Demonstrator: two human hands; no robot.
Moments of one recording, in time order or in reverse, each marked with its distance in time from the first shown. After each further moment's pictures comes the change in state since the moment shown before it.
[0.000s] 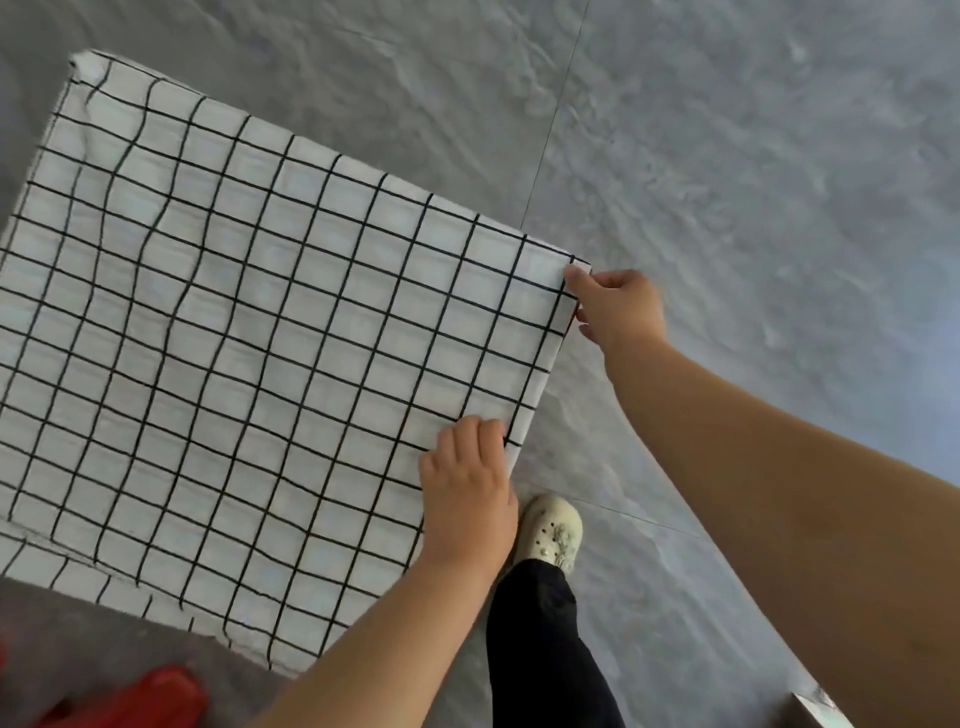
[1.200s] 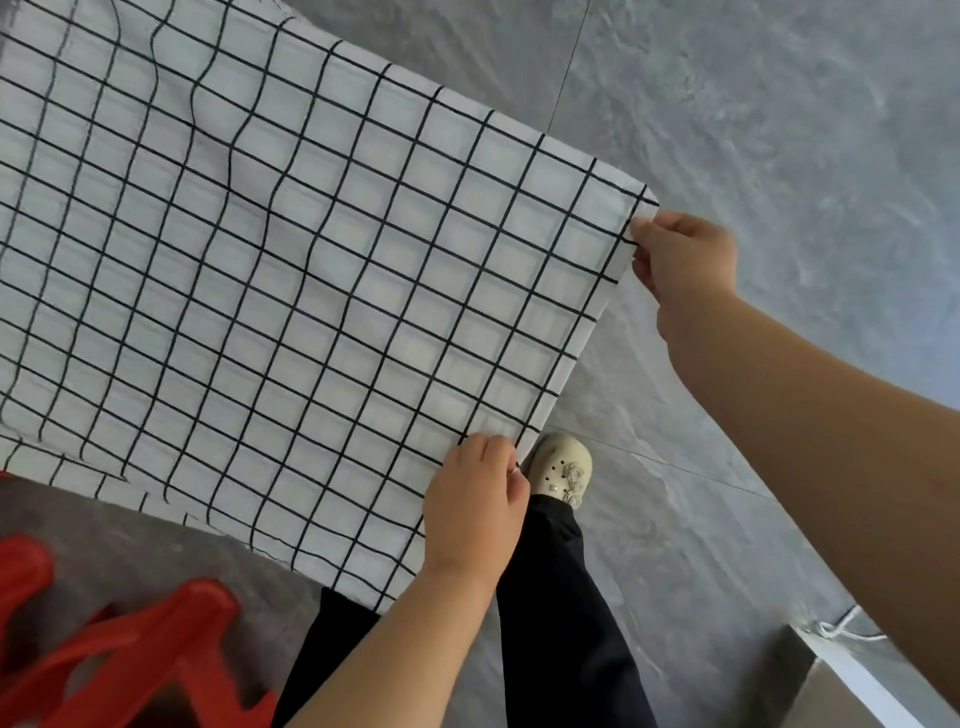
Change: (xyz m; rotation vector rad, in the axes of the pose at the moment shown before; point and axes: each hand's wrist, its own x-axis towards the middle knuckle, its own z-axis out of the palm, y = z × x) left_hand -0.070 -0.005 0.019 -0.186 -0.018 -0.091; right_hand -0.014 0.025 -0.027 0.269 0.043 0.075
